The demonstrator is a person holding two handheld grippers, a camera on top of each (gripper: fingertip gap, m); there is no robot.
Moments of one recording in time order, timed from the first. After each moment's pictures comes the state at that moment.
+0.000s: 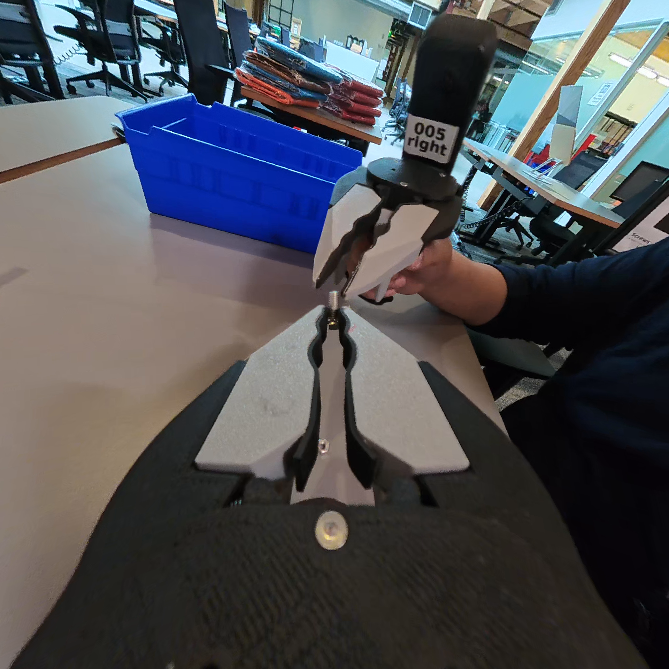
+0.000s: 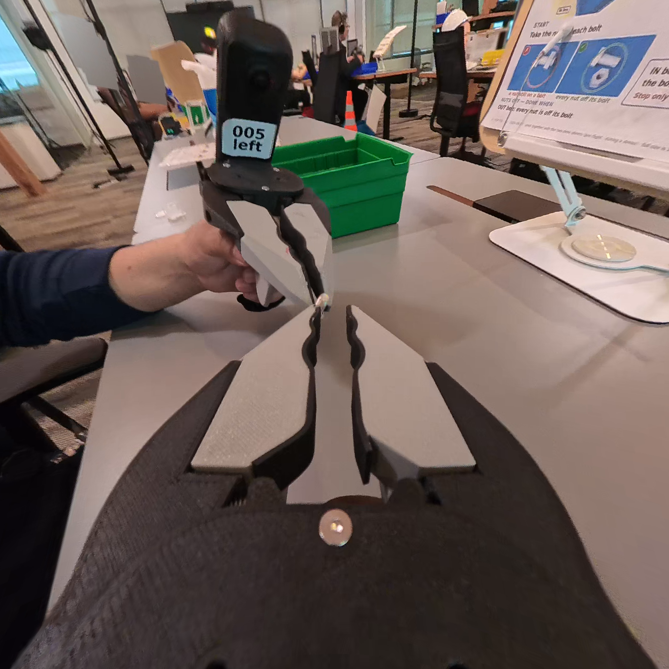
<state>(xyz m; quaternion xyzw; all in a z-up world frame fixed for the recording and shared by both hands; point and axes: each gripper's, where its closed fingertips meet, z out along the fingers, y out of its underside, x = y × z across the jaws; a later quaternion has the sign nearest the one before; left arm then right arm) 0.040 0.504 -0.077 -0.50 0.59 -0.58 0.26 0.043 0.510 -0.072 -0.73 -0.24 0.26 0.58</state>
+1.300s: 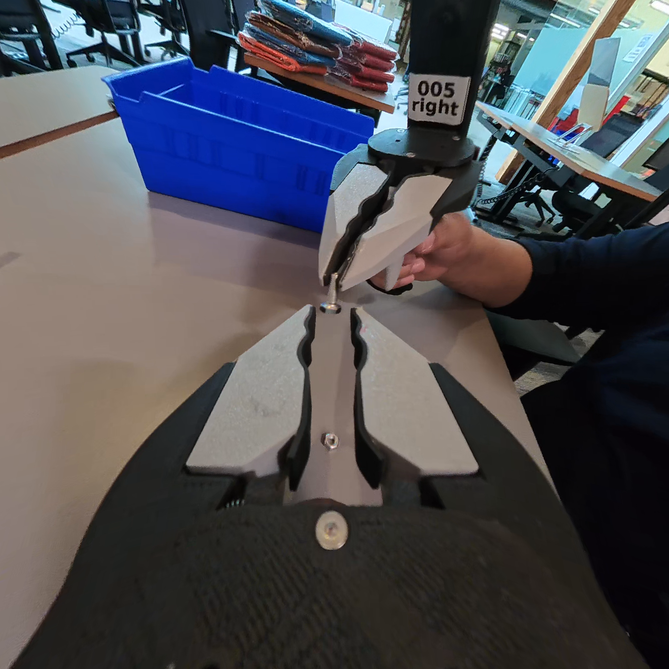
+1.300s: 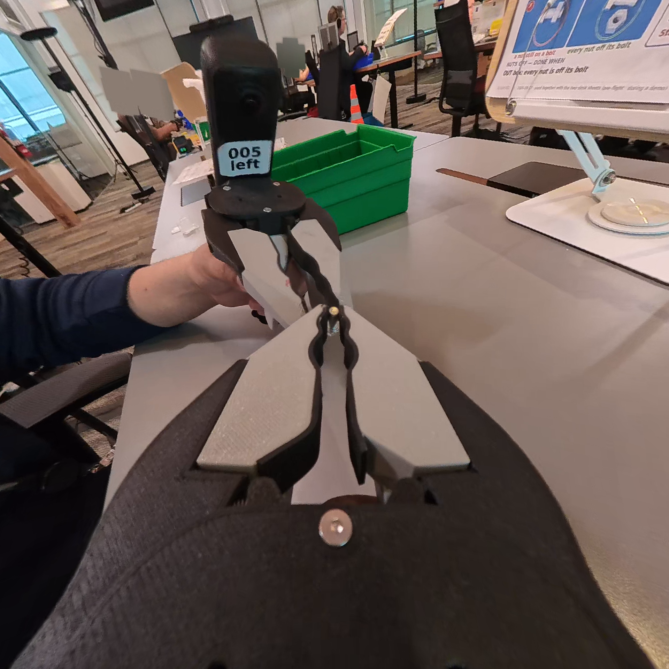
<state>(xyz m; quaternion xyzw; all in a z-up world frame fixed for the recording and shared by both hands) 0.048 0.500 -0.096 -0.51 0.61 -0.55 0.26 0.041 0.513 -0.078 -0.75 -0.20 0.30 0.56</state>
